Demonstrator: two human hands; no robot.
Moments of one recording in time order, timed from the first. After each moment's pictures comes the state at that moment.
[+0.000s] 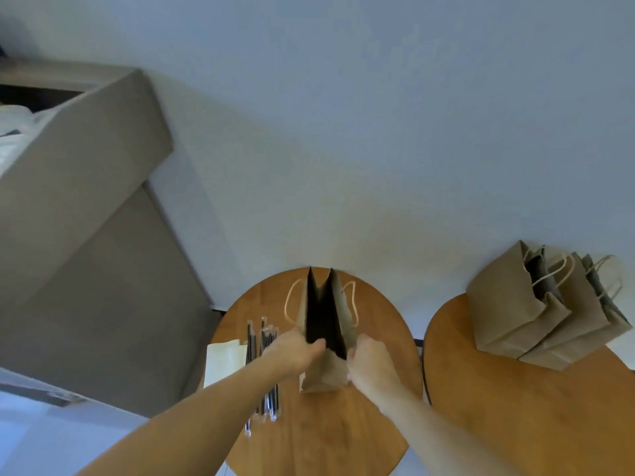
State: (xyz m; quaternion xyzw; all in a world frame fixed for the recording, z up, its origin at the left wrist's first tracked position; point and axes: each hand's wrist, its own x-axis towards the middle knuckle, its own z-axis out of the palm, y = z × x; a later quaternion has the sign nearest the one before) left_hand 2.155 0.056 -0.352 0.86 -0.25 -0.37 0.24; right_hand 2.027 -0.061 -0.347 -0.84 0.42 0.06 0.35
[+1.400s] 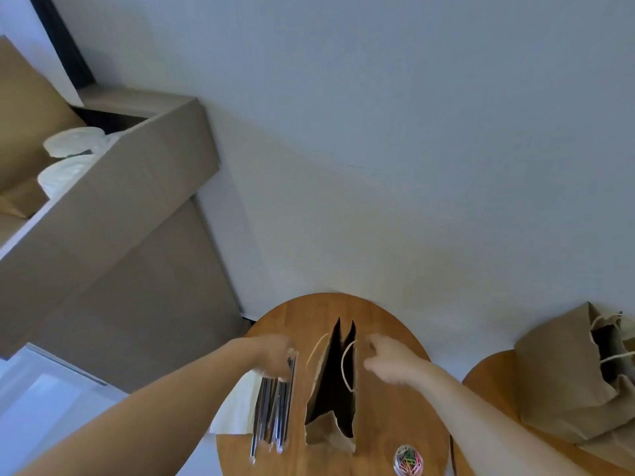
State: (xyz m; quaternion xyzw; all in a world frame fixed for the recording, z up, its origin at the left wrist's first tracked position) left_hand 2.237 0.068 -0.320 0.85 -0.32 -0.41 -0.03; right_hand 2.089 -0.153 -0.331 -0.87 0.25 0.24 0.35
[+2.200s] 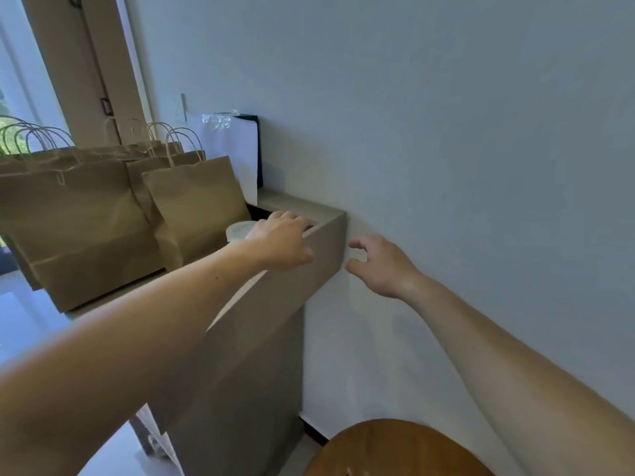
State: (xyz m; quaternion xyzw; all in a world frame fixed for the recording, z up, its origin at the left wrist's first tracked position) left_hand 2.428 0.207 -0.021 0.96 -0.25 0.11 0.06; right_hand 2.354 0.014 -0.040 -0.97 -0.02 -0.09 0.23
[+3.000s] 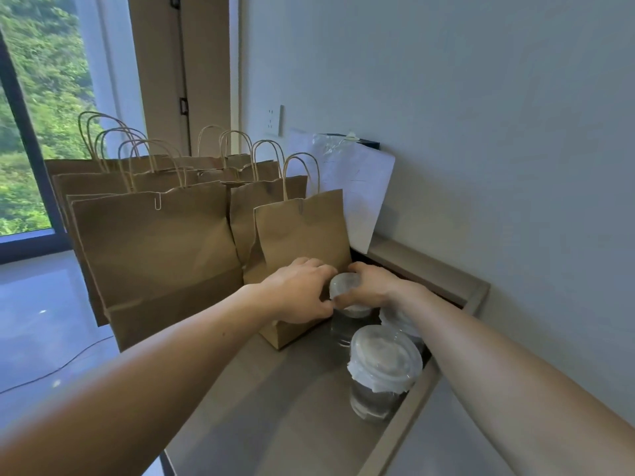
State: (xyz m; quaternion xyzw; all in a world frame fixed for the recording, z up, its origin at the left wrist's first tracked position) left_hand 2.582 0.384 -0.058 0.96 -0.25 0.05 0.12; right_hand 2.621 0.195 -0.061 -0.99 -0.05 0.10 0.13
